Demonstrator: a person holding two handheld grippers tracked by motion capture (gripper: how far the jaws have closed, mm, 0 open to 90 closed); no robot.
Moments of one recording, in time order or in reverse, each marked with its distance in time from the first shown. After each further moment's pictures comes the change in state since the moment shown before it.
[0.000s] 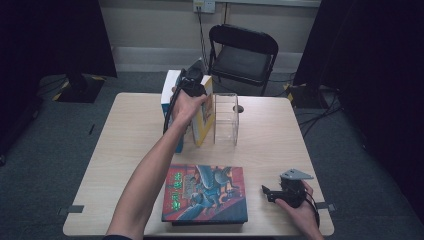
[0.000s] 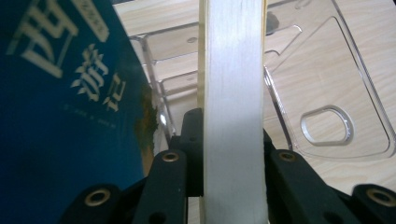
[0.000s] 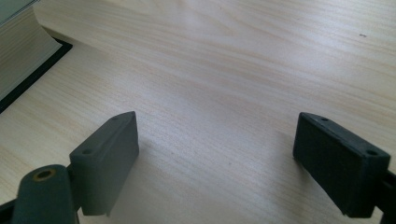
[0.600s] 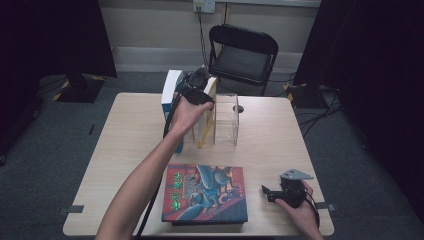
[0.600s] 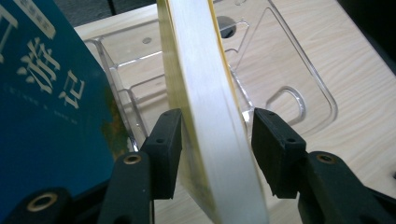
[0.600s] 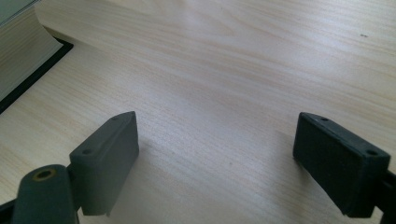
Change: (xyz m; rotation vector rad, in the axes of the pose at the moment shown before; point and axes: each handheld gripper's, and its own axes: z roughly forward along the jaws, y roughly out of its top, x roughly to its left) left arm -0.014 -0.029 -0.017 -0.092 -0.097 0.108; right arm 0.000 0.000 0.000 -0.001 0.001 -0.001
